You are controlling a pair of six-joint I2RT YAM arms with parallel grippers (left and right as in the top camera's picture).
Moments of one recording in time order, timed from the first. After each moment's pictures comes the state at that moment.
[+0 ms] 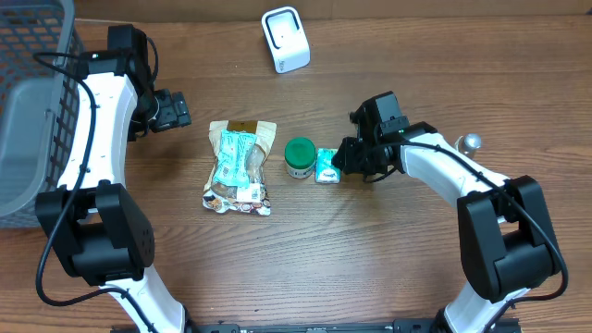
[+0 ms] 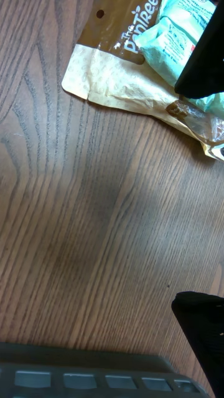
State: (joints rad) left arm 0.10 1.97 1.77 -1.22 -0.08 -0.24; right arm 0.32 1.86 1.12 -0.47 -0.37 0.38
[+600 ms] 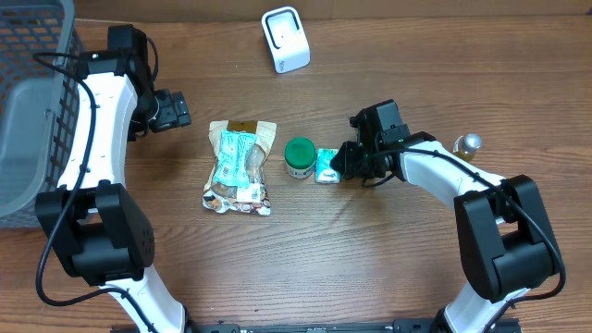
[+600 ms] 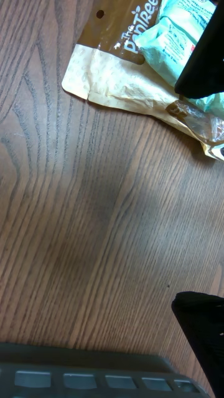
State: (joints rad) left arm 0.10 1.97 1.77 -1.22 -0.08 -0.24; right arm 0.32 1.86 1.05 -0.36 -0.38 0.41
